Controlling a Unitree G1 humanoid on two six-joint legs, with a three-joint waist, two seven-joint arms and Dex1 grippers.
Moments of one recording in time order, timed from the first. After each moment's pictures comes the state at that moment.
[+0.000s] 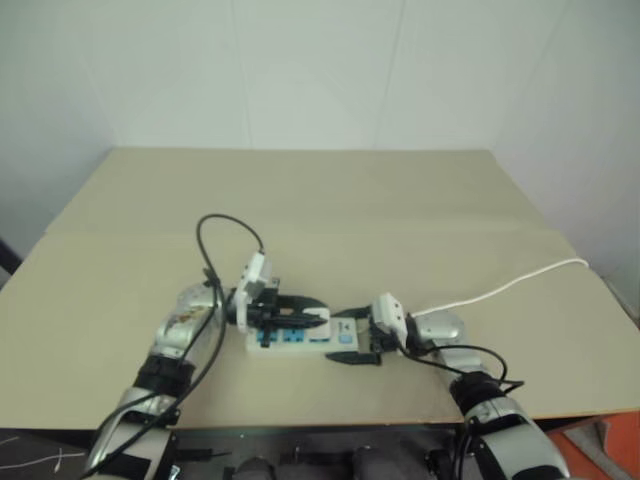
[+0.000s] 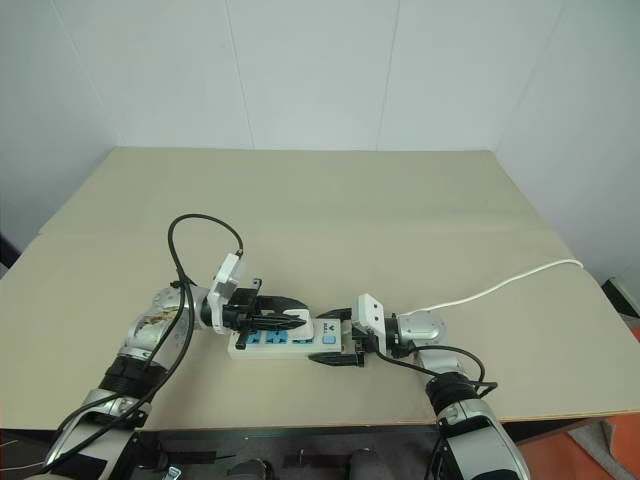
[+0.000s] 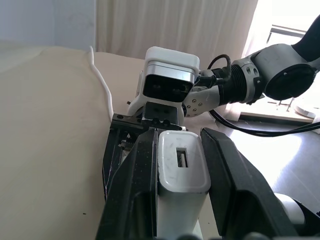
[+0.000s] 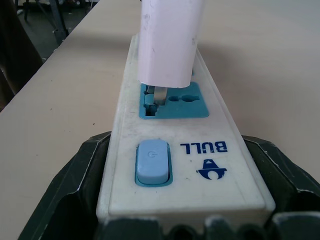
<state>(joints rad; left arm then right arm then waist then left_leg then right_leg) -0.57 0.44 -0.13 0.32 -0.48 0.22 -1.47 -0.57 -0.28 0.18 0.72 0.18 -0.40 1.37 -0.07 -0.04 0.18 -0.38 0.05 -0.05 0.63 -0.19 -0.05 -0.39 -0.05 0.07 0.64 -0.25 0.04</state>
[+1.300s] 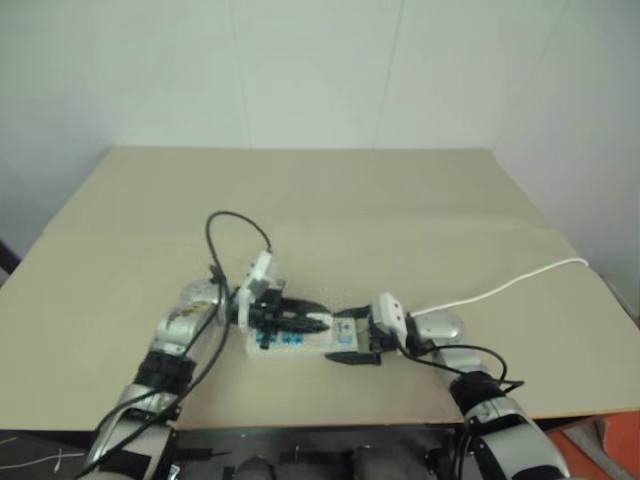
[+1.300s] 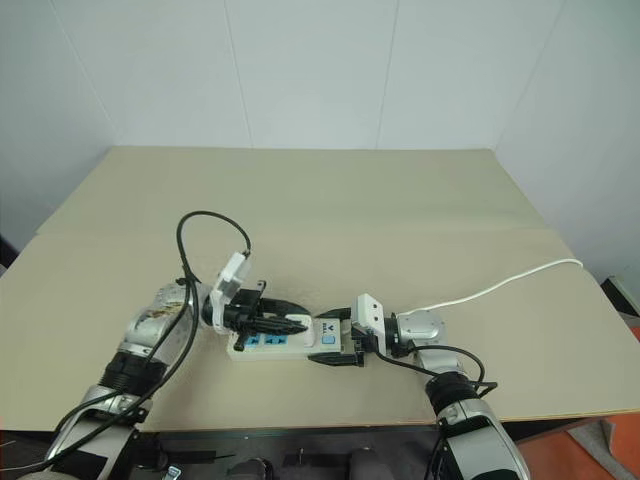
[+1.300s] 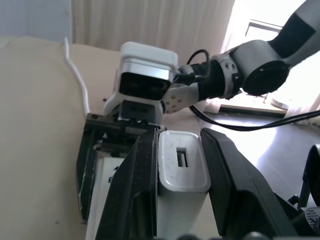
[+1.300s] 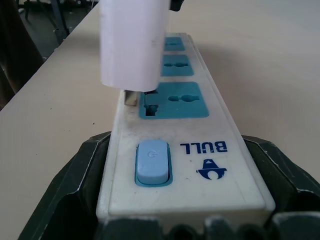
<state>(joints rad) -0.58 0.43 -0.16 0.29 -0.45 0.24 -1.55 -0.57 -0.29 0.18 0.71 0.18 -0.40 1.37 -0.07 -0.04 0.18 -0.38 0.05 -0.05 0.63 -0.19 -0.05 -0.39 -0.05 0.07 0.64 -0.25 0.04</state>
